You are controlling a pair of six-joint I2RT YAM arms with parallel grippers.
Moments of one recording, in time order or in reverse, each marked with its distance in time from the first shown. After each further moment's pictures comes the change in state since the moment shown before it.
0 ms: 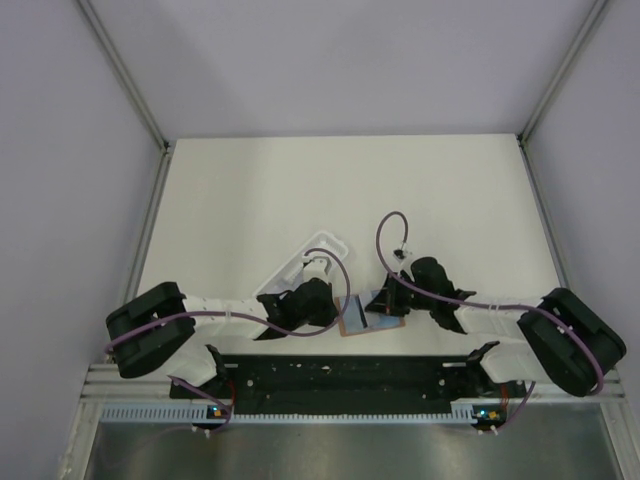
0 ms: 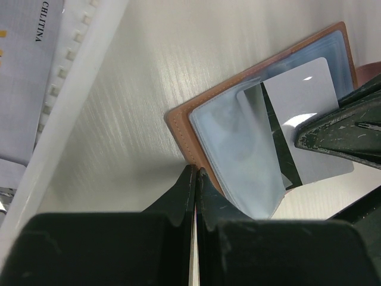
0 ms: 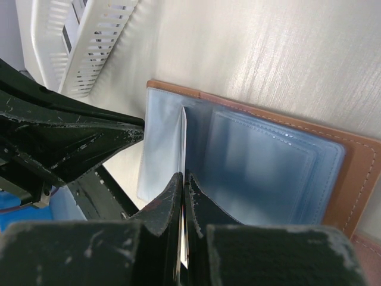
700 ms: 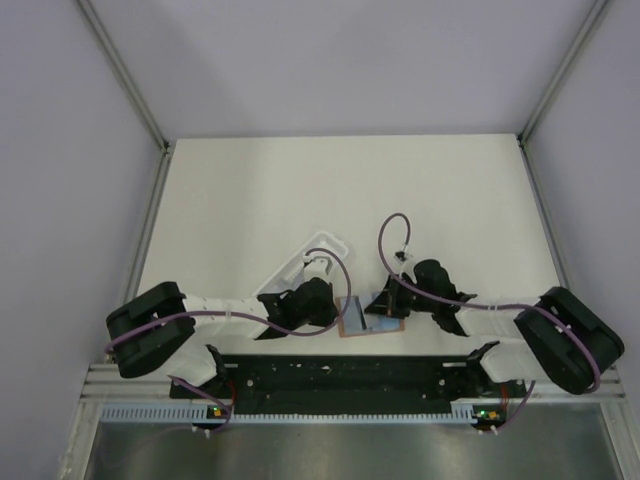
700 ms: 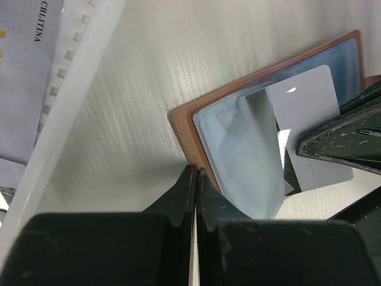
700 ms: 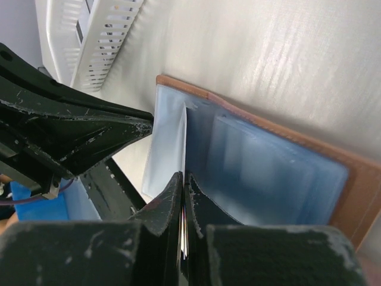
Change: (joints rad) left arm 0.000 0.000 0.009 -0.019 -0.007 0.008; right arm -0.011 0.055 -0.040 0.137 -0.071 0.050
